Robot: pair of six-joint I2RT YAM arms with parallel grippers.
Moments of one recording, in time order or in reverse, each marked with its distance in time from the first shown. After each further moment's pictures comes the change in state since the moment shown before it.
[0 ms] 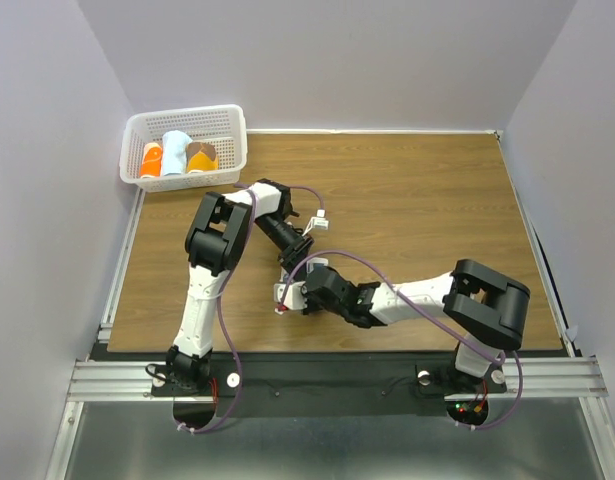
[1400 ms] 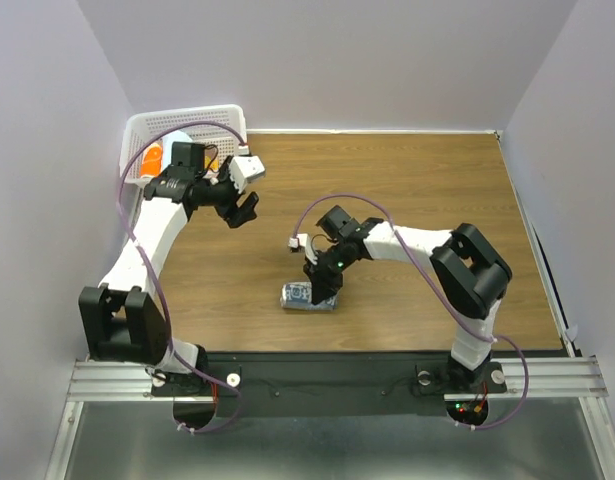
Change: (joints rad) left arm 0.312 -0.856 -0.312 0.667 -0.386 -0.249; right arm -0.349 0.150 0.387 -0.692 -0.956 0.334
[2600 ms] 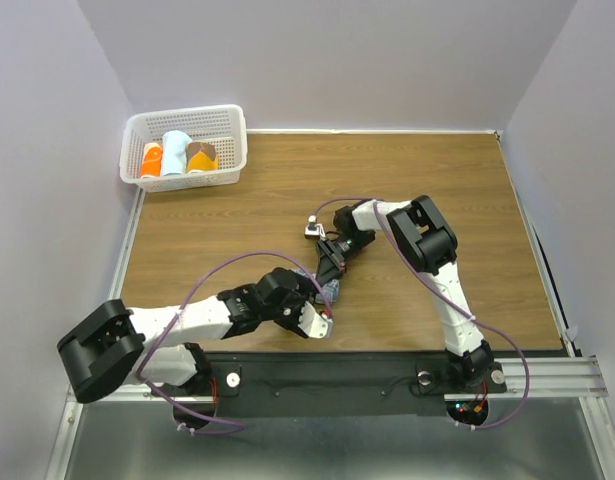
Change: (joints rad) left arm -0.862 -0.321 -0.896 0.737 -0.566 0.256; right arm -0.240 0.582 0.434 -0.560 -0.621 -0.059
